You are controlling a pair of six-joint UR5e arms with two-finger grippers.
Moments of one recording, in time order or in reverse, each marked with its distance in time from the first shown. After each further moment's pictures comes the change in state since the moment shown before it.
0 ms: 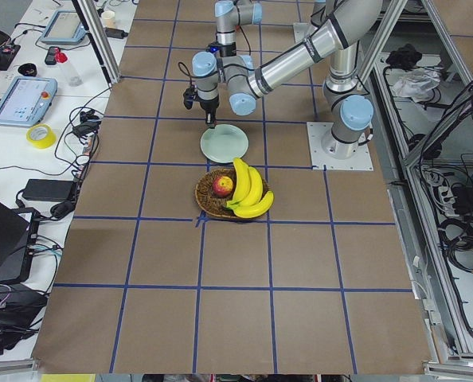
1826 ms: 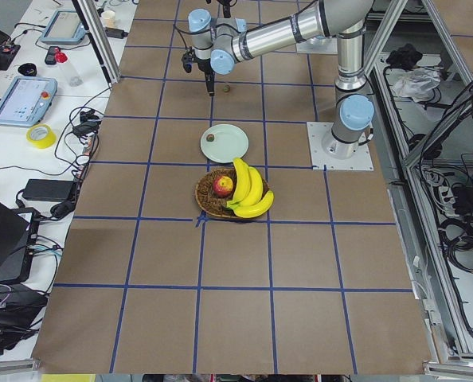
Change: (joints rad) left arm -0.395 -0.073 0.228 -0.165 -0.016 -0.567; right arm -0.649 -0.258 0.123 0.340 -0.421 -1.124
